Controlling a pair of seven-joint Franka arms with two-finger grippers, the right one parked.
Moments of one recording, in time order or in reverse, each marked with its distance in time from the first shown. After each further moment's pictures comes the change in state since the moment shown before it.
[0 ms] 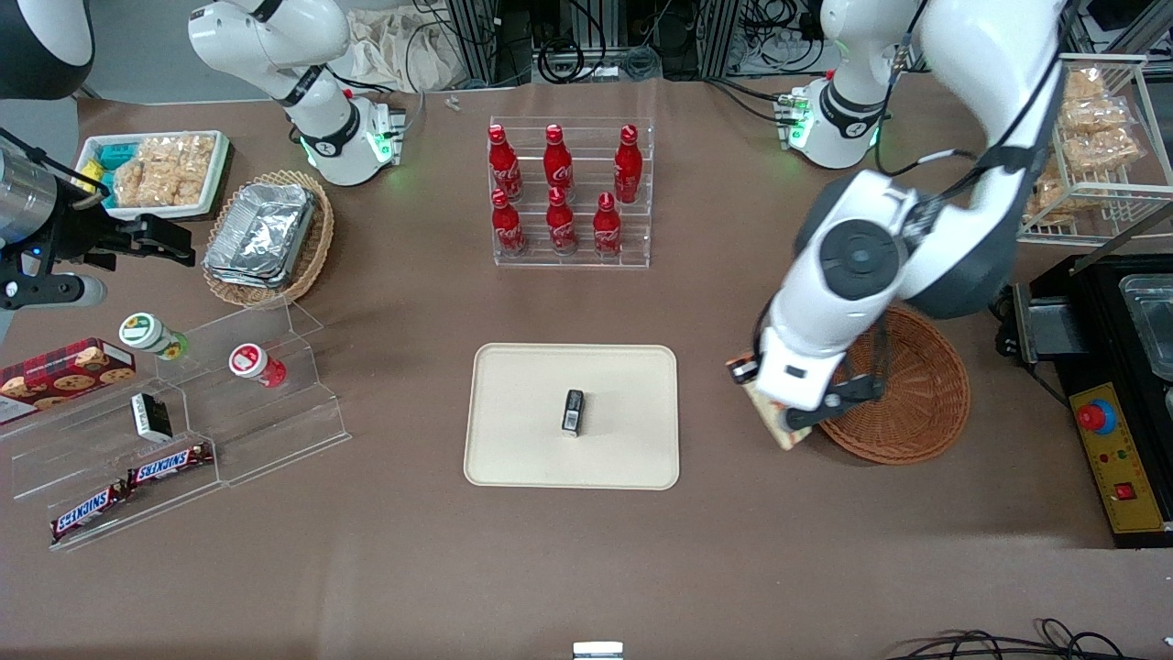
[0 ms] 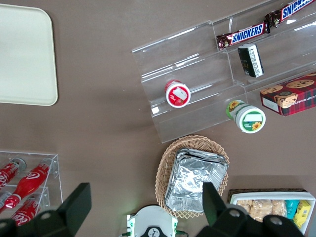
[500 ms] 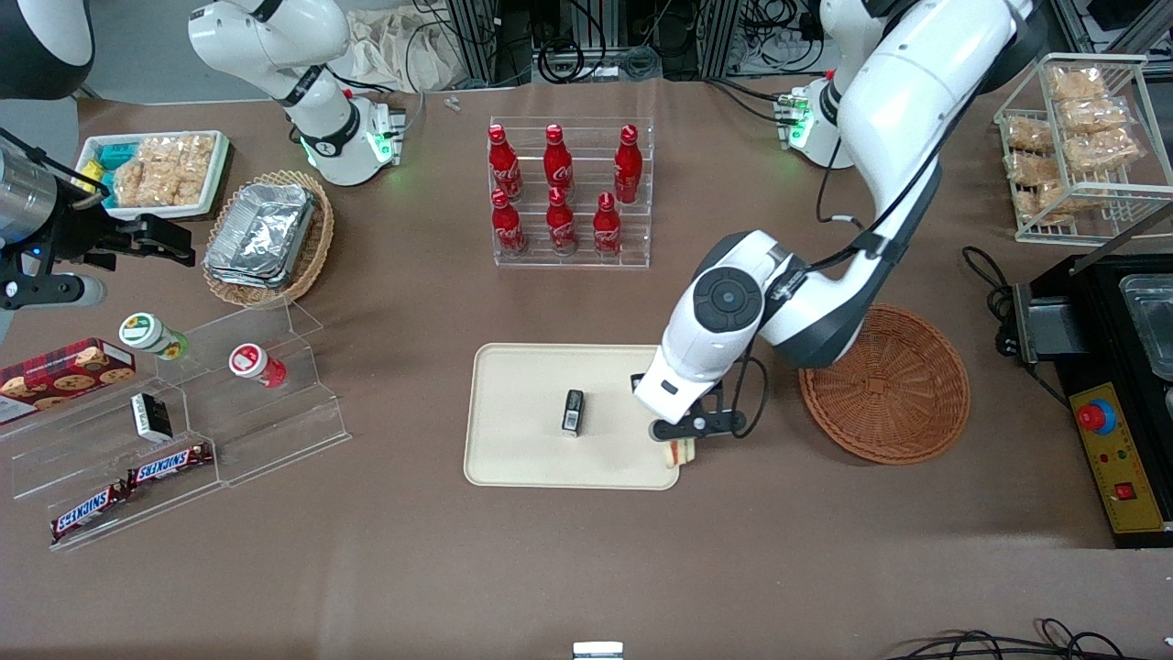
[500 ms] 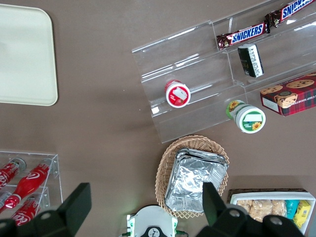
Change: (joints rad) arm -0.133 0.228 0.001 0.078 0.033 0.195 0.116
